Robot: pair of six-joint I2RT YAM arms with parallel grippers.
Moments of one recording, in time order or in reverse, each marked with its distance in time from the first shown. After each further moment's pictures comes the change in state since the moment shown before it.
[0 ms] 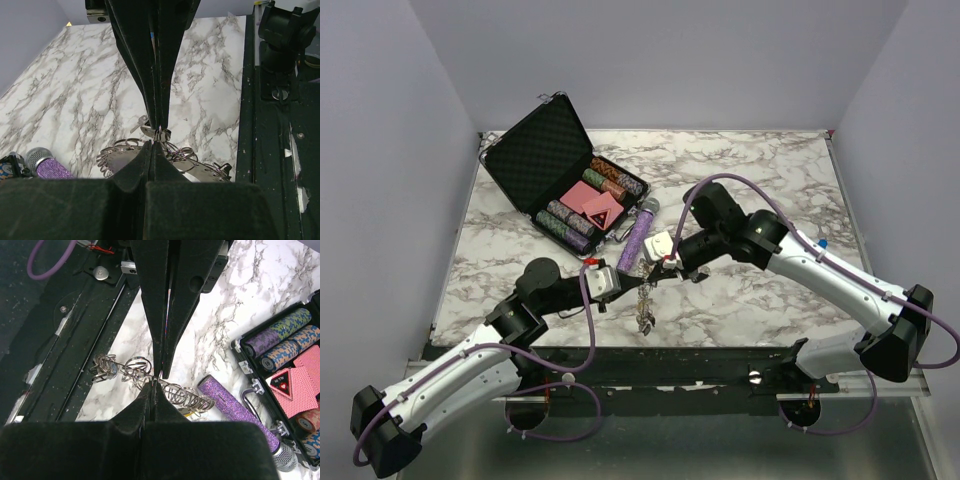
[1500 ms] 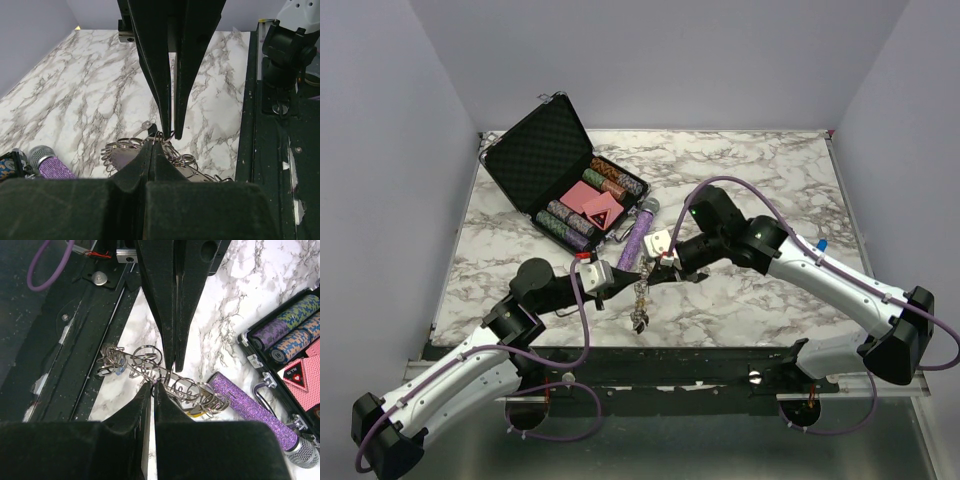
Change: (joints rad) left arm 0.035 -0.026 -0.003 0.020 0.000 -0.074; right arm 0.002 -0.023 -0.066 0.084 0.015 0.114
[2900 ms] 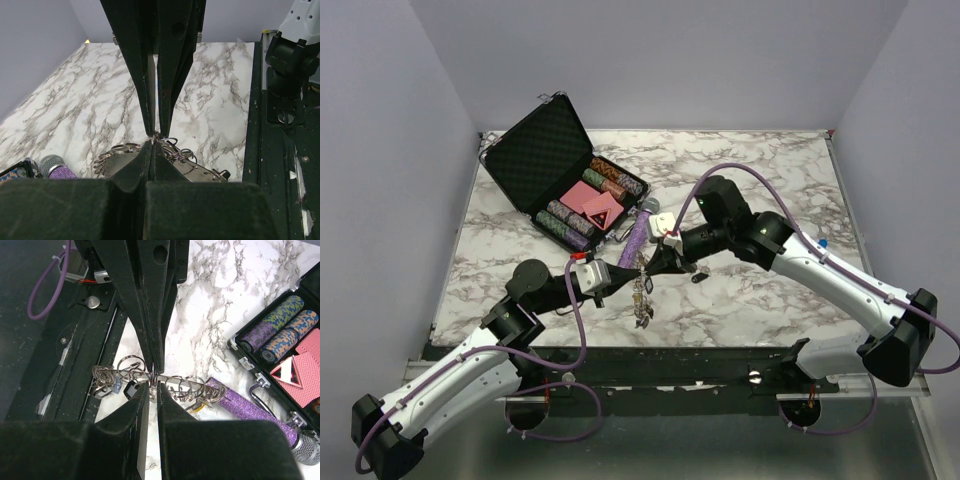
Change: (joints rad) left arm 0.004 -0.008 0.000 0.053 0.003 0.003; right arm -0.048 -0.008 0.012 0.087 -0.042 0.143
